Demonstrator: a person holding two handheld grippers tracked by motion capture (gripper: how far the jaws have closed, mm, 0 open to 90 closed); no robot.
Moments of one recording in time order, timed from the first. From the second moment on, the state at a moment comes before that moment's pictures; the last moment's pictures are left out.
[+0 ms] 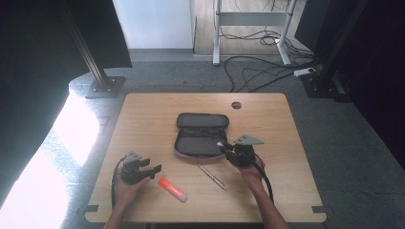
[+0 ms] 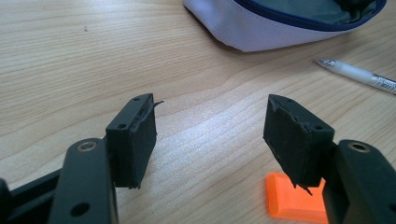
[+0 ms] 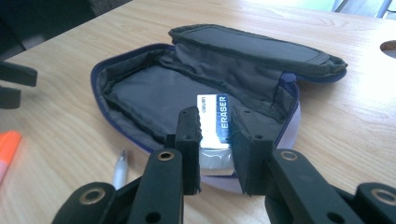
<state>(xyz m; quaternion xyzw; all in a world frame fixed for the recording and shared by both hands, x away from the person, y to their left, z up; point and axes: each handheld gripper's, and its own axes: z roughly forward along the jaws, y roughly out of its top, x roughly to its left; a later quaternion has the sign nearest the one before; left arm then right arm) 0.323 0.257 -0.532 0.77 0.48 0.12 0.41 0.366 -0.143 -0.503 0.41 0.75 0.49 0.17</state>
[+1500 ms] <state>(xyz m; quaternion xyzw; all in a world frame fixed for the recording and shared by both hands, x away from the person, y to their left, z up) 0.325 0.256 -0.536 0.77 0.48 0.12 0.41 0.406 -0.124 -0.528 0.42 0.78 0.43 0.19</state>
